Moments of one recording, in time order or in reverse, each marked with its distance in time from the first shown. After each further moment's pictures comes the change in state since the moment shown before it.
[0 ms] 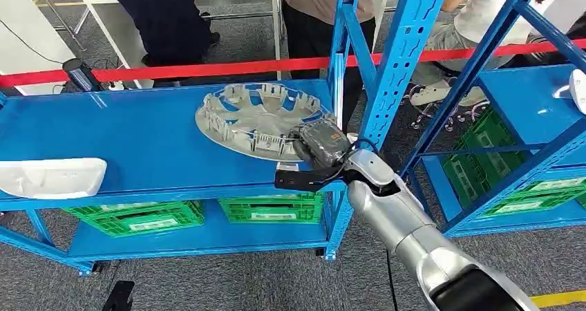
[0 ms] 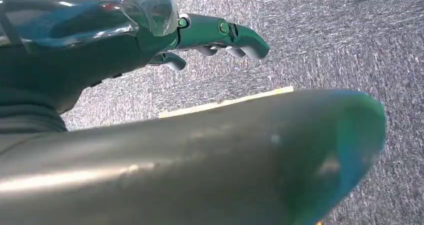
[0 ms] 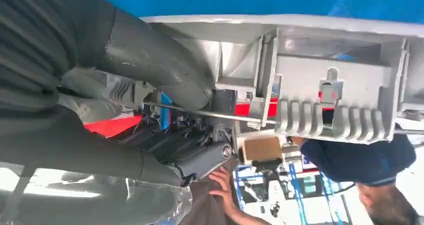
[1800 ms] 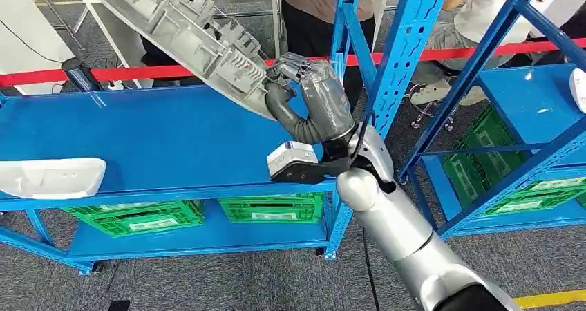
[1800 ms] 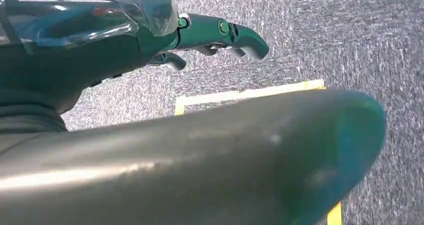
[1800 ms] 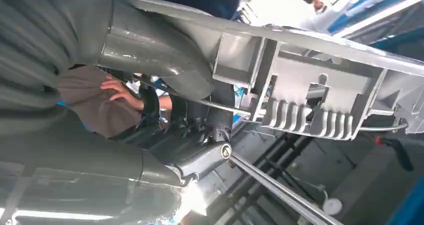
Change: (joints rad) left arm 0.055 -0.029 0.042 0.023 0.050 0.042 -0.027; right arm 0.063 0.037 -0.047 -0.571 -0.314 -0.158 -0.078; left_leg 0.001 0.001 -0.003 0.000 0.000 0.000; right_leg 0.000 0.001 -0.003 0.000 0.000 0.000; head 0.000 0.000
